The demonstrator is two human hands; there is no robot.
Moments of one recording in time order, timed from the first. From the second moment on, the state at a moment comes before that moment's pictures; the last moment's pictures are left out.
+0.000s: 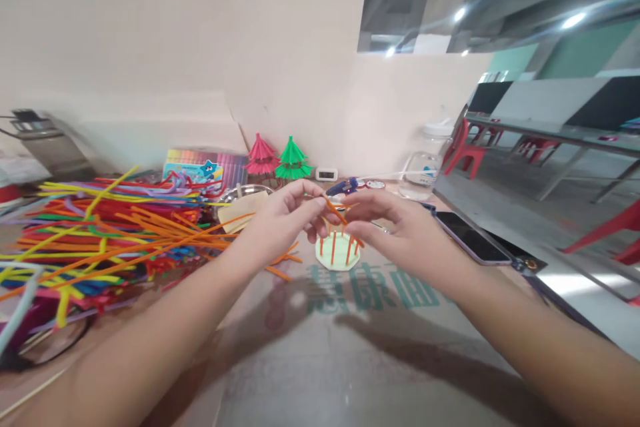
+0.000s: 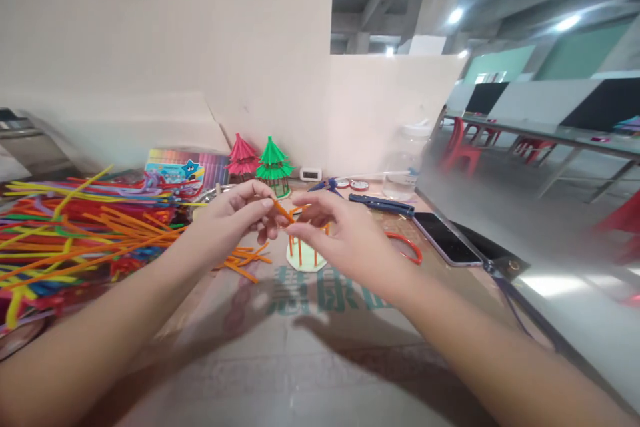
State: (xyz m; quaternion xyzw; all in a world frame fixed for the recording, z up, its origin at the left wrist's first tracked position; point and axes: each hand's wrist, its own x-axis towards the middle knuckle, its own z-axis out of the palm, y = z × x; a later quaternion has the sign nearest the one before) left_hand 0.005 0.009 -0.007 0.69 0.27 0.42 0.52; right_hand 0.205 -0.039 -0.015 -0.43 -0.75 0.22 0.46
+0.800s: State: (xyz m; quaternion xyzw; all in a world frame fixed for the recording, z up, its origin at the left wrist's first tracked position) left_hand 0.001 -0.006 -0.012 0.91 0.23 0.35 0.04; right_hand 0.220 -0.042 -0.011 -0.42 -0.84 0.09 0.34
